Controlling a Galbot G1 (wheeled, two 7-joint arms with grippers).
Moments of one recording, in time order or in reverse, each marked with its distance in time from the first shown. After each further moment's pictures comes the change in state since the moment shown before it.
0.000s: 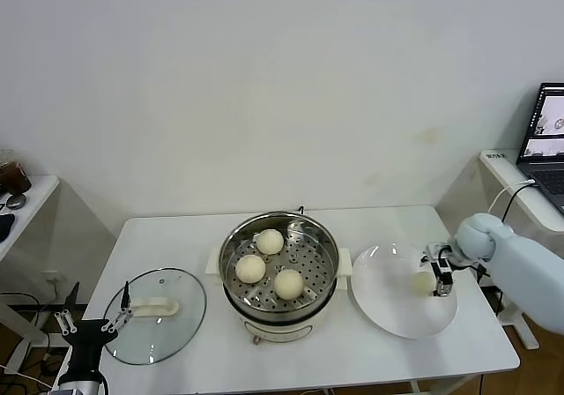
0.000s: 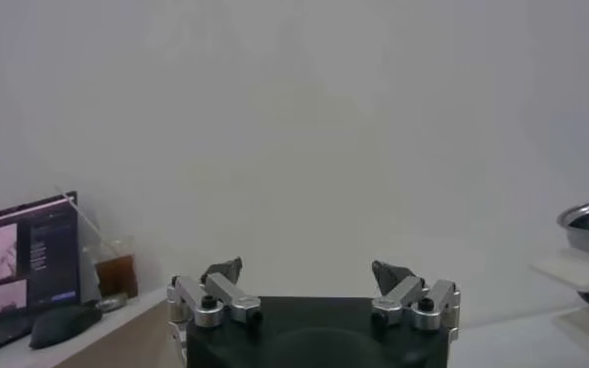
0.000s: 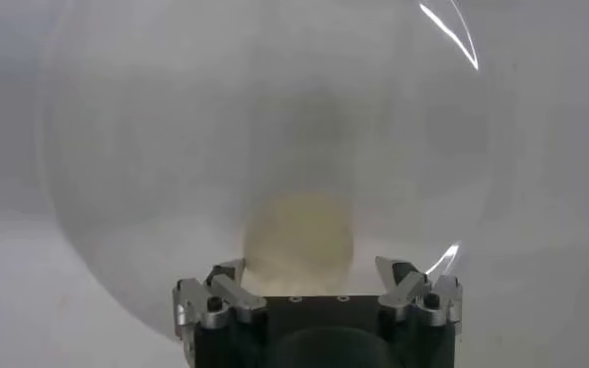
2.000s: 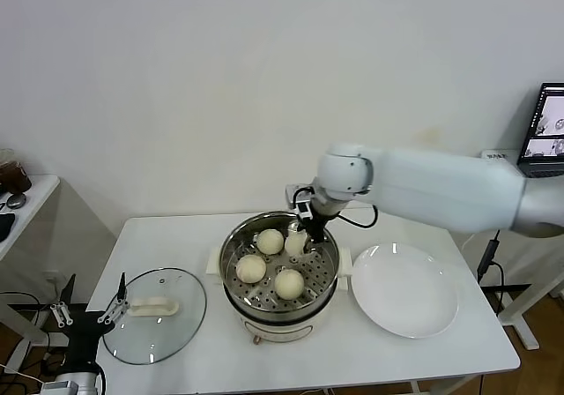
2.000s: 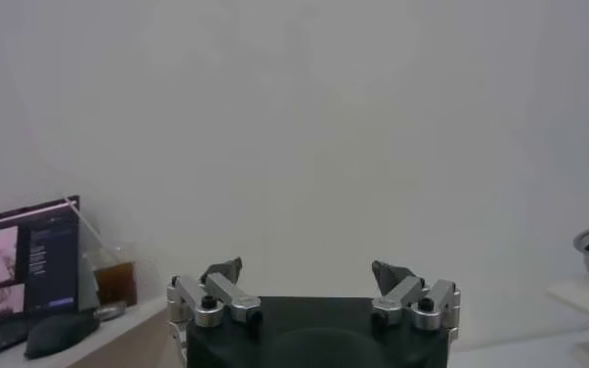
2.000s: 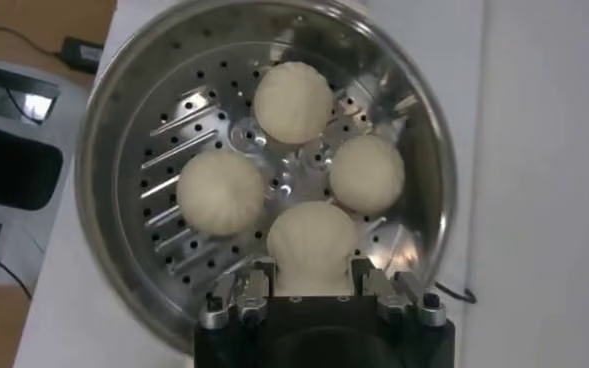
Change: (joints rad) left arm -0.030 0.014 -0.007 -0.005 -0.041 0.008 0.004; right arm 0.773 0.384 -0.740 0.356 0.752 -0.507 0.142
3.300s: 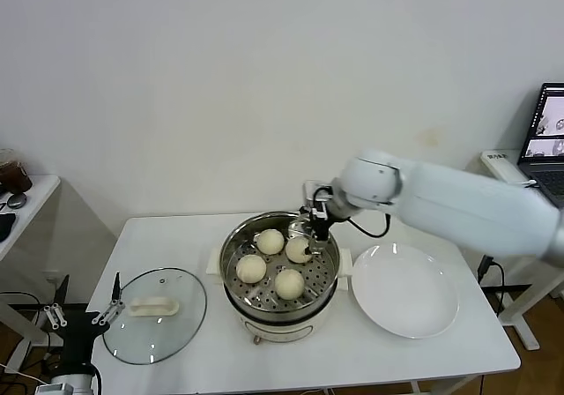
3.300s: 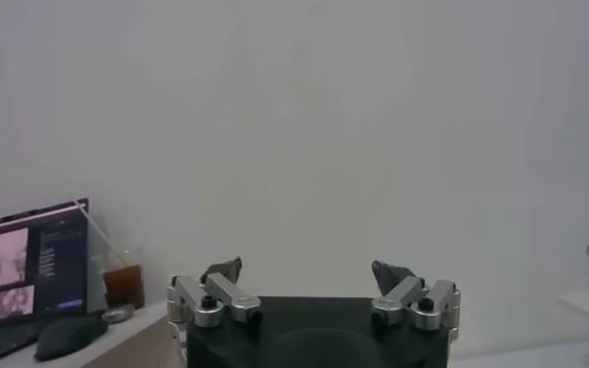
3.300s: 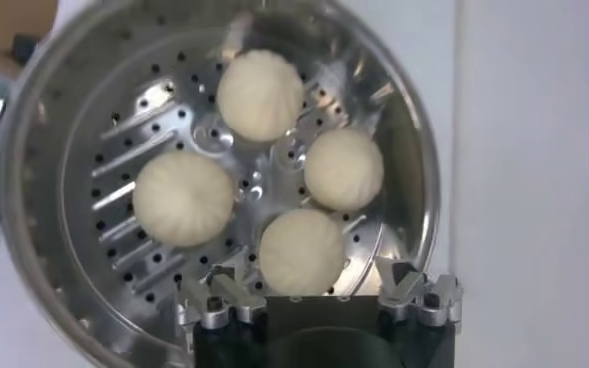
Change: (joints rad) left arm 0.008 -0.011 -0.019 -0.008 -0.010 -0.010 0.001; right arm -0.174 -0.210 0.247 0.168 0.034 -0.038 0.201
